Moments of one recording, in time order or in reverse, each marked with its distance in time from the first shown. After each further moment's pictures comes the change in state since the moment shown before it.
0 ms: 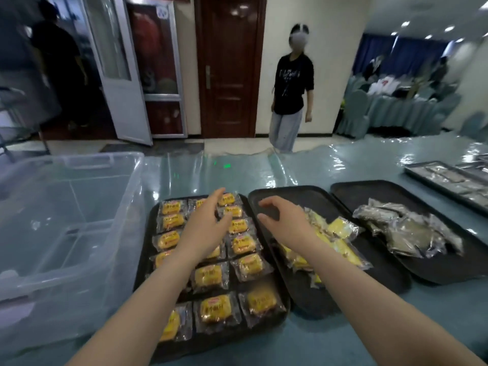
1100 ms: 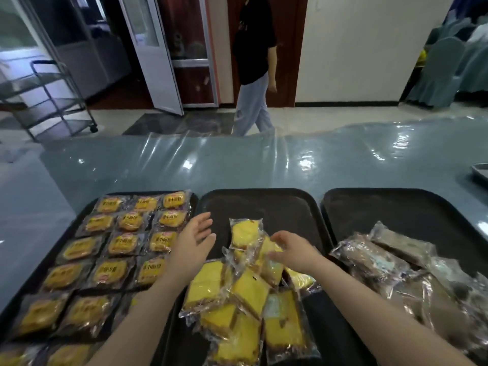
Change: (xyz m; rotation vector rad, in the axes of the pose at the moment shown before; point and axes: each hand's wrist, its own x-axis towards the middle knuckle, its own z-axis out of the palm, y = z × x) left_hand 0.149 0.055 0.278 -0.260 0.110 -0.447; right_hand 0.164 0.357 -0.069 0.045 -0.603 0.154
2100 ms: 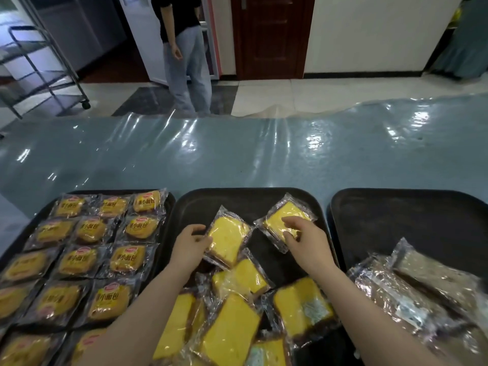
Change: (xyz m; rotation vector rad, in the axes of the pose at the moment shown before) left_hand 0.128 -0.068 0.073 0.040 0.078 -0.418; right_hand 0.103 0.071 -0.022 0.165 0.369 -0.072
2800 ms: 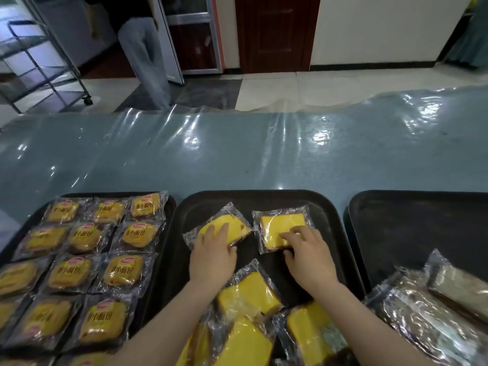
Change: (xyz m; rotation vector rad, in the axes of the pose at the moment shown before) left_hand 0.020 -0.007 0.040 0.858 0.076 0.350; right_hand 0.019 0.023 0.044 -0.472 -0.058 -0.139
